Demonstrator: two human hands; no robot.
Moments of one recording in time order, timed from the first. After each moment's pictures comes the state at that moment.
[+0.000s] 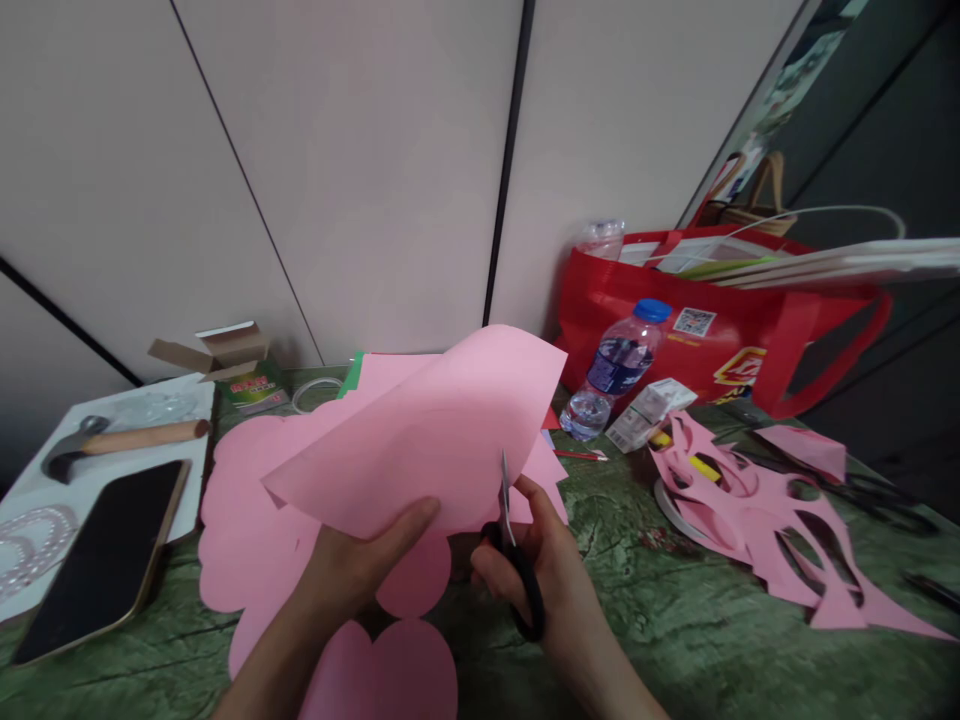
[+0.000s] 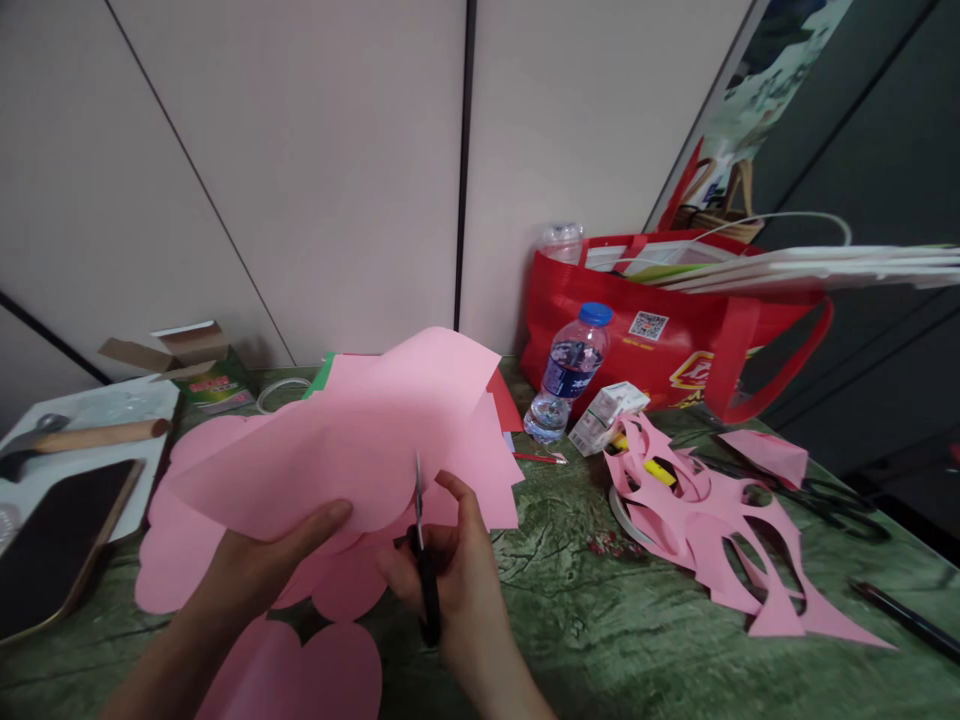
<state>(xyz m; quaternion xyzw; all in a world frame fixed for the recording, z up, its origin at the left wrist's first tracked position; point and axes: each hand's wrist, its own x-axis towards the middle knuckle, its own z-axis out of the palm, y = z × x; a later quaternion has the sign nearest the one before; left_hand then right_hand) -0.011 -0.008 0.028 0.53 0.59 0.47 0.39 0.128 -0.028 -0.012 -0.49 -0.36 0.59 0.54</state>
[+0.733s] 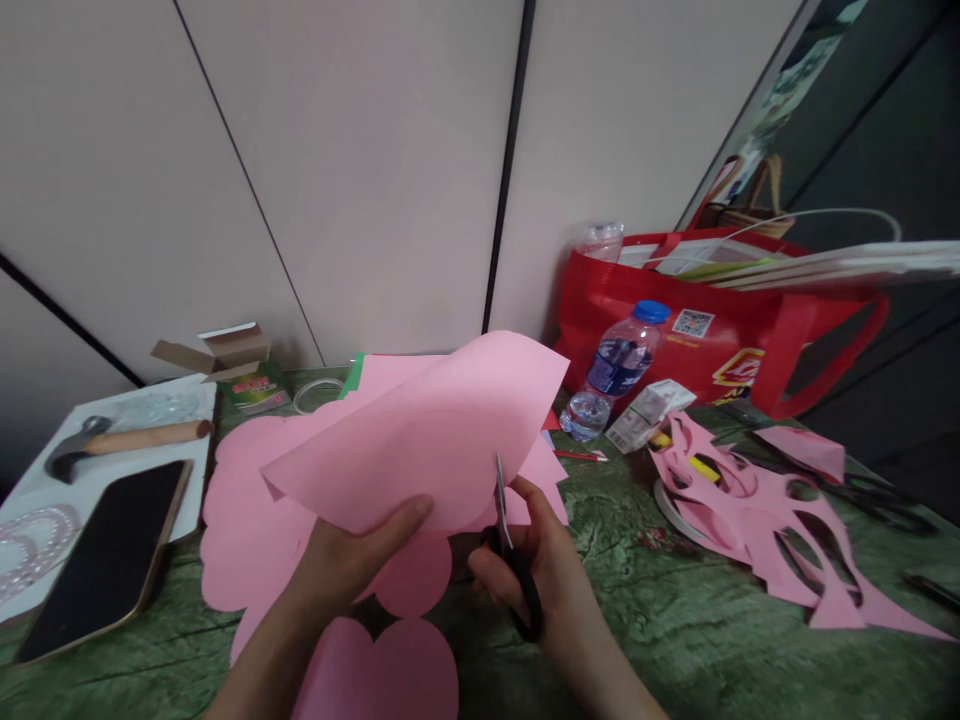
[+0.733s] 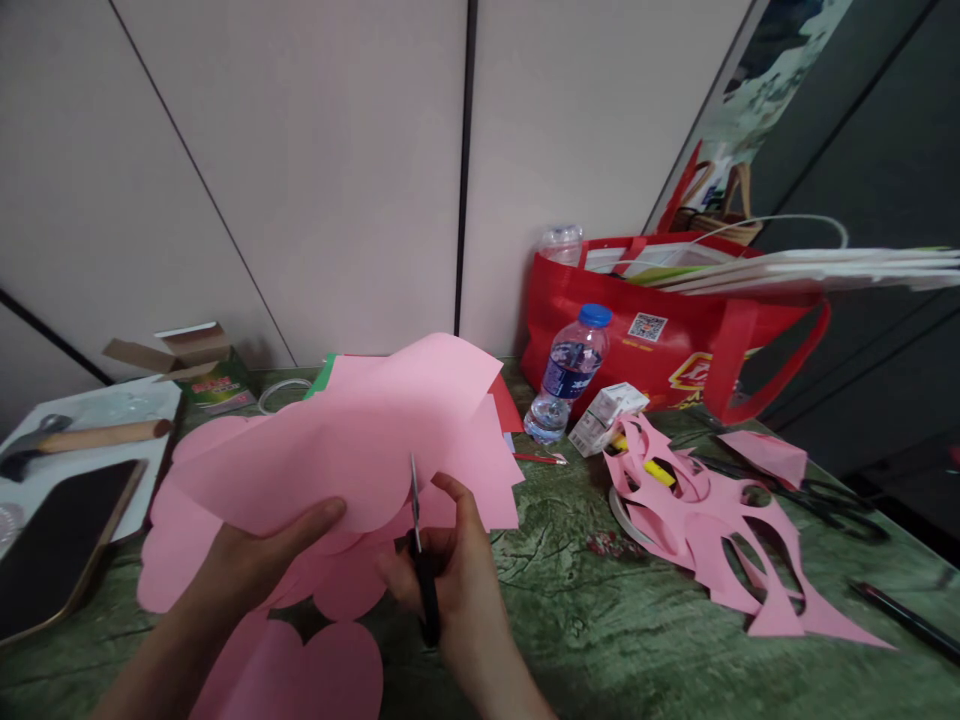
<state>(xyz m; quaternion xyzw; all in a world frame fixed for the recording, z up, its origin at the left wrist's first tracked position) -0.018 -0.006 0.027 0.51 0.60 0.48 0.39 0.128 -0.029 -0.006 -0.52 -0.35 0.59 0.51</state>
